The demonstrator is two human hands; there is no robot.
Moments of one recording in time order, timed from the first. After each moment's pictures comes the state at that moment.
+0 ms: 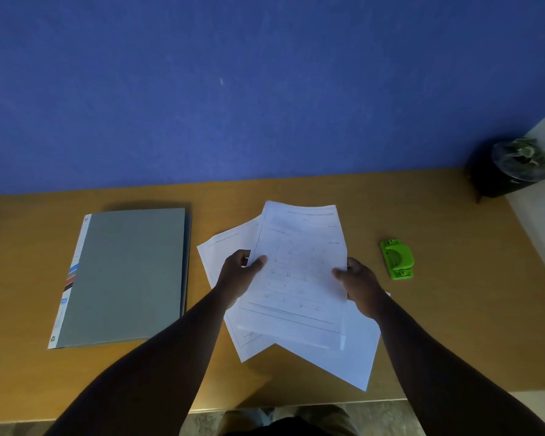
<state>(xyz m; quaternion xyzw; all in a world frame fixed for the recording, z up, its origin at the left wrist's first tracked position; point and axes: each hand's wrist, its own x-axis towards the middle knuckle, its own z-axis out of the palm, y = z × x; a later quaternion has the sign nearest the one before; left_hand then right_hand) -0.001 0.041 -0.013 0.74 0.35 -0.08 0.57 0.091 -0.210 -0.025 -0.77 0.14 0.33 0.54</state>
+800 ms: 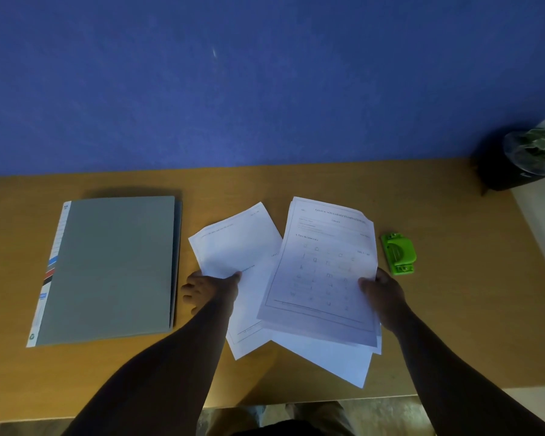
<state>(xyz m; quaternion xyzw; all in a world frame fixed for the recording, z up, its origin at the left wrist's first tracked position) -0.018 0.034 -0.050 0.70 0.66 -0.11 0.26 0.082 -0.251 -0.029 -0.82 0.20 0.24 0.48</state>
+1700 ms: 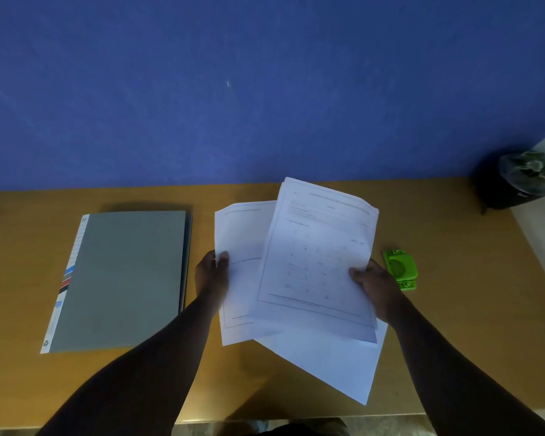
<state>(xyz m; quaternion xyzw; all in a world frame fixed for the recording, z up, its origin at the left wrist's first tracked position) -0.009 0.068 -0.019 0.71 0.47 0.08 0.52 0.110 -0.219 0.001 -0.71 0.19 0.30 0.61</state>
